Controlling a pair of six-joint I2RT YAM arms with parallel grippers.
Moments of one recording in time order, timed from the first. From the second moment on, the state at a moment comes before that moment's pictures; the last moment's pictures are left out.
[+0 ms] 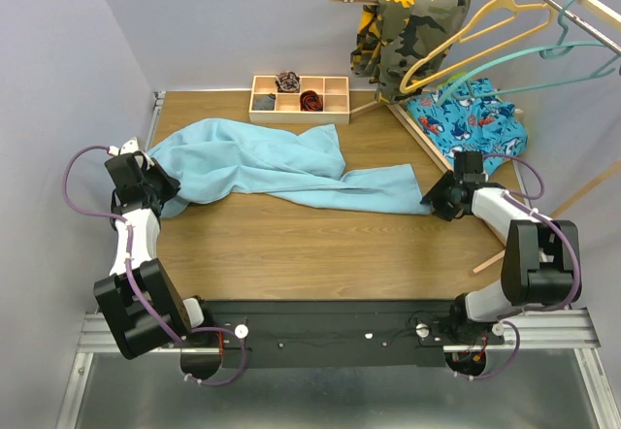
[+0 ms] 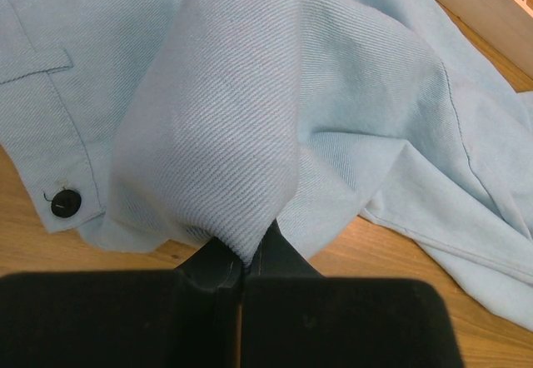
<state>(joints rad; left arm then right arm) 0.42 1.25 0.76 -0.11 0.32 -0.29 -0.02 1.49 0.77 -0.31 -0.02 0.74</state>
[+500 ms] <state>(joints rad) 0.42 1.29 0.76 -0.11 0.32 -0.29 -0.02 1.55 0.85 -0.29 -0.03 0.67</state>
